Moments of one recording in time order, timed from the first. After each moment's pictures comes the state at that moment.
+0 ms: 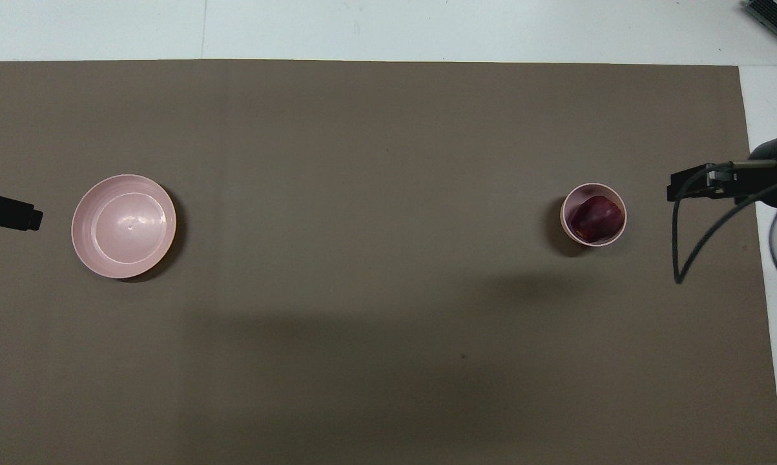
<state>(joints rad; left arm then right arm) 0.06 -0.02 -0.11 -1.47 0.00 1.48 0.21 0.05 0.02 -0.10 -1.63 0.01 1.69 0.01</state>
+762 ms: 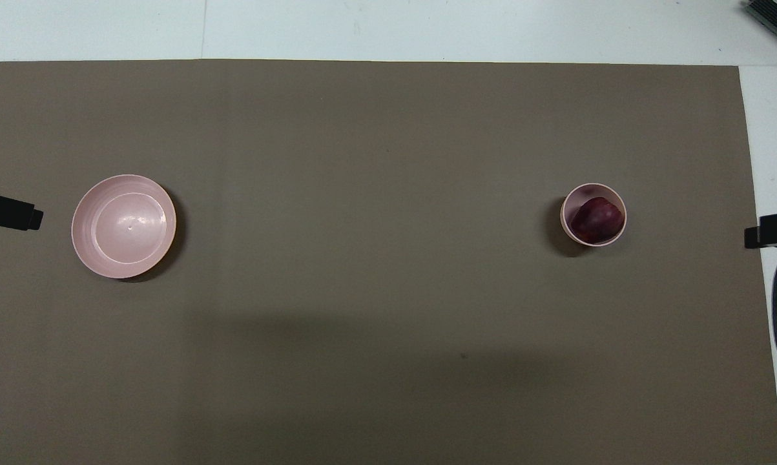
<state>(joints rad) 0.06 -0.02 -0.11 -1.47 0.00 1.48 0.21 0.05 -0.11 -0.10 -1.54 0.01 1.45 0.05</state>
